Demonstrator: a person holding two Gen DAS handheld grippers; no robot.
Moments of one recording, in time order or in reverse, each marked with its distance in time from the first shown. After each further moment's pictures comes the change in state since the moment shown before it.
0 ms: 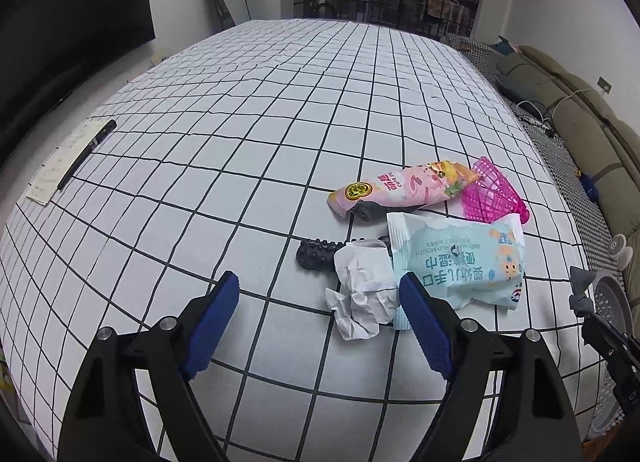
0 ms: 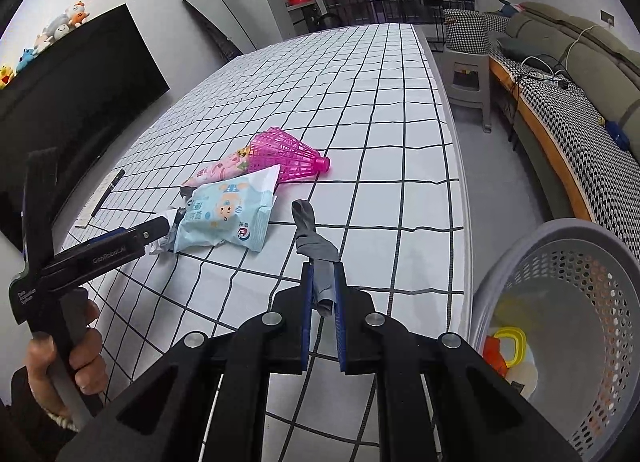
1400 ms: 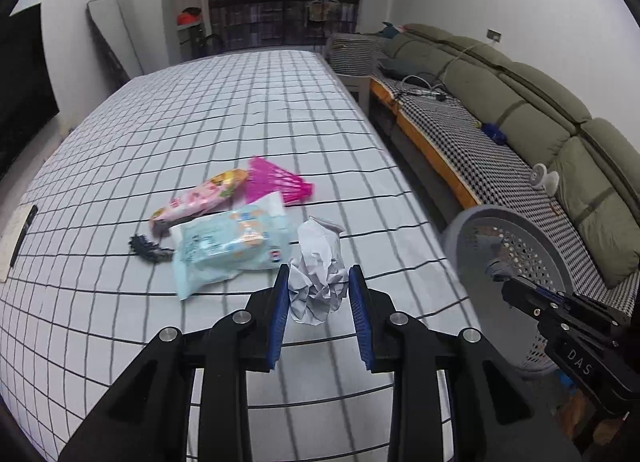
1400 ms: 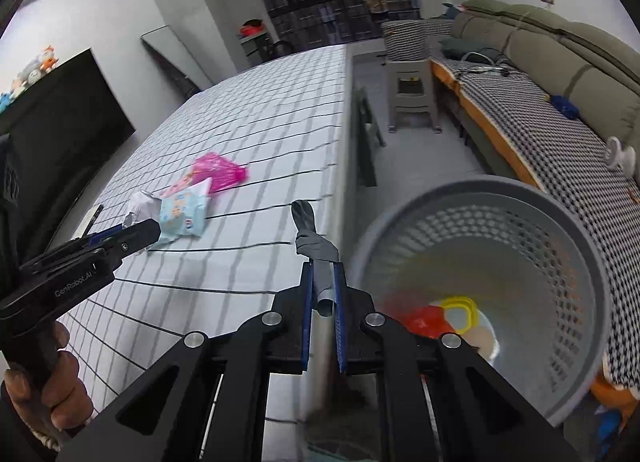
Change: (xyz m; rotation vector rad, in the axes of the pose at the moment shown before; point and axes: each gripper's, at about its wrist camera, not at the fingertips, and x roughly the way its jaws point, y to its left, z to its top) left arm -0.079 -0.135 -0.042 0.309 -0.077 -0.270; right arm -0.081 -0.065 -0.052 0.148 -0.110 -0.111
